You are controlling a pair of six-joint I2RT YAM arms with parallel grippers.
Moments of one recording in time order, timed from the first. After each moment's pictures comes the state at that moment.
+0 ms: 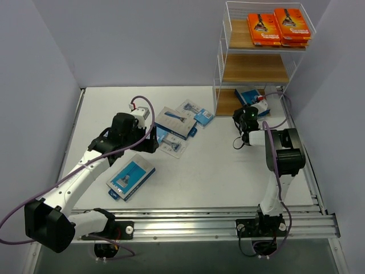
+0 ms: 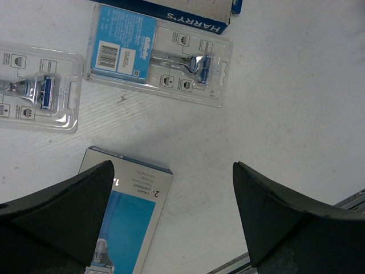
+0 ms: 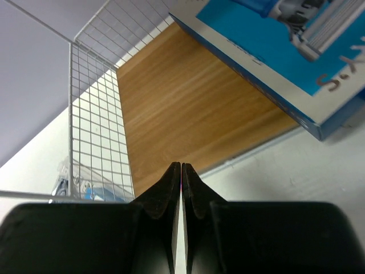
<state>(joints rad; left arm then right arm) -0.46 1.21 1.03 -0.52 0.08 -0.22 0.07 1.95 0.94 0.70 0.14 0.68</state>
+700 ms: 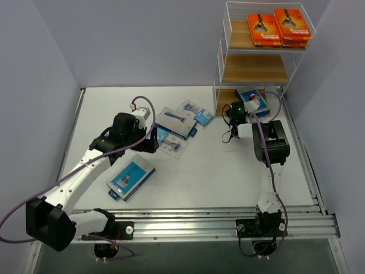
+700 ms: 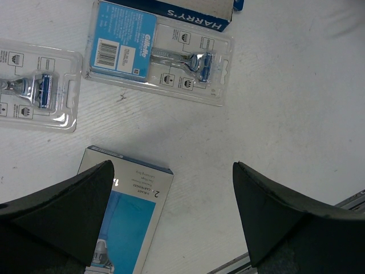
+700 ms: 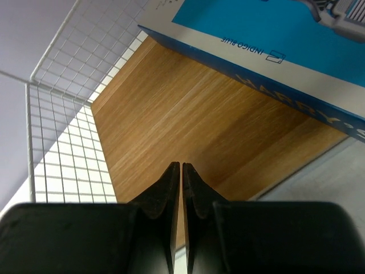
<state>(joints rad) -0.46 1.22 1.03 -0.52 0.08 -0.22 0.15 2.19 1.21 0.63 0.39 0.81</state>
